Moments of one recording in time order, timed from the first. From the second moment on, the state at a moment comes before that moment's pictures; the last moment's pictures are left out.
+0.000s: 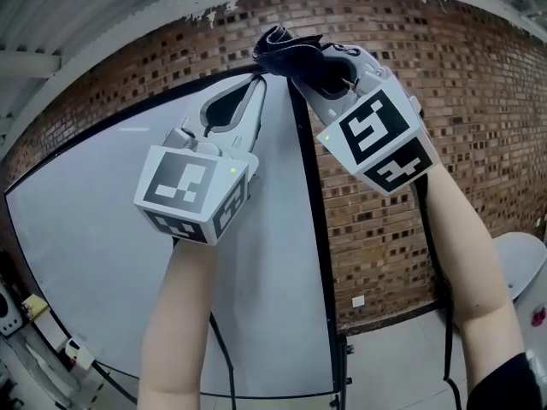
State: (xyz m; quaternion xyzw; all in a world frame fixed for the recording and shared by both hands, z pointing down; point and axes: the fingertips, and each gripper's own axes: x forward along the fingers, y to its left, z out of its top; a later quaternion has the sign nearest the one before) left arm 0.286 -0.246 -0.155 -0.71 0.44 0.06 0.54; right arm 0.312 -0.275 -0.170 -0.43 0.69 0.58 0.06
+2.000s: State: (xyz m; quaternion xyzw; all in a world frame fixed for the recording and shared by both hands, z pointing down) left arm 0.250 -0.227 0.206 -0.81 0.48 0.02 0.33; right arm 0.299 -0.275 0.230 -0.43 0.81 0.39 -0.01
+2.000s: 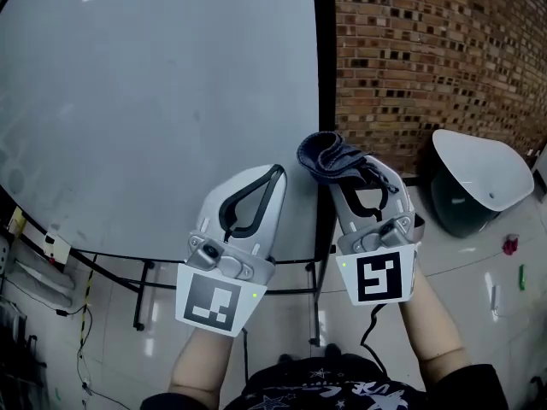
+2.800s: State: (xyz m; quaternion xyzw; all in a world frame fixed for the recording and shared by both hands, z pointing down) left arm 0.252 -0.229 0.301 -0.82 0.50 0.01 0.27; right arm 0.302 -0.243 0.297 -0.42 0.86 0.28 0.06
